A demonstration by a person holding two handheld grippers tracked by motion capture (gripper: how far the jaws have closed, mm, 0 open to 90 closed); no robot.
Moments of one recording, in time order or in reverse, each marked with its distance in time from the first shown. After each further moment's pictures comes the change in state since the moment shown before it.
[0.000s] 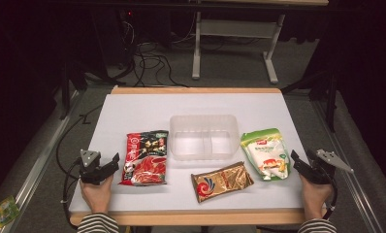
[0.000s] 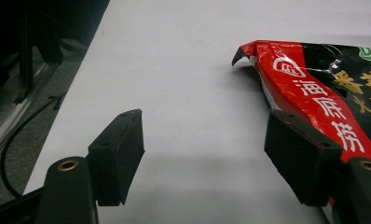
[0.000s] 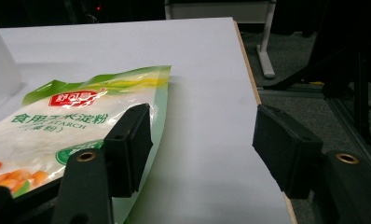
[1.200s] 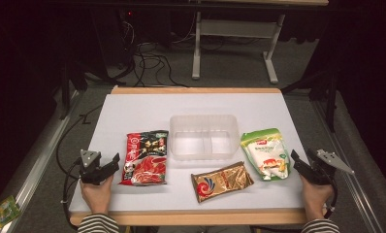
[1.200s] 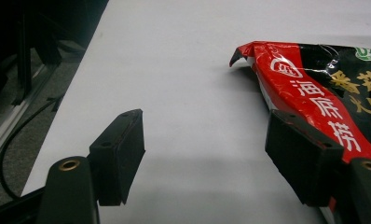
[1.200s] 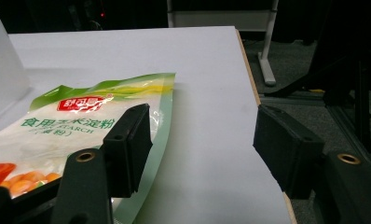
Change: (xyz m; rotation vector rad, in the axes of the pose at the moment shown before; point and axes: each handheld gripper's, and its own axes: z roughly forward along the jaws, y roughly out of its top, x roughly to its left) left arm 0.000 0.000 0.000 0.000 -0.010 0.003; right arm 0.002 0.001 -0.003 -0.030 0.006 -0.008
